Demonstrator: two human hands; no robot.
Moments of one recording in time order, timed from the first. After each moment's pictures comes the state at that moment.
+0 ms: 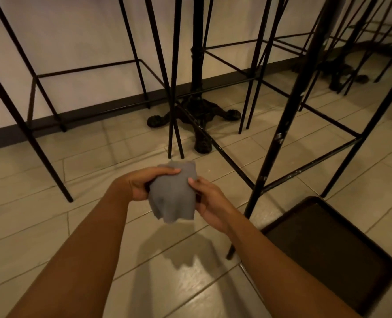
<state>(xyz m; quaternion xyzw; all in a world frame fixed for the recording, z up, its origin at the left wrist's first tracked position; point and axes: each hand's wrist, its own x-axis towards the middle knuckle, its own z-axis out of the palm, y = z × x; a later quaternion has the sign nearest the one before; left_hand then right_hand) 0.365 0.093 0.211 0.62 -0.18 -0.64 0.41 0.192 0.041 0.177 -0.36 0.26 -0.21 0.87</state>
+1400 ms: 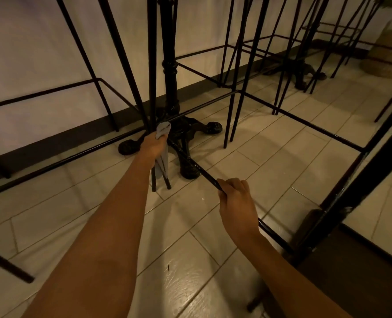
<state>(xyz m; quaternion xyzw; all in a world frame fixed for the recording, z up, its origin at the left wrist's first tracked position) 0.465 -0.132 0.213 0.74 -0.34 -0.37 0.45 0.243 -0.055 0.169 -0.79 0.52 -0.31 0.10</state>
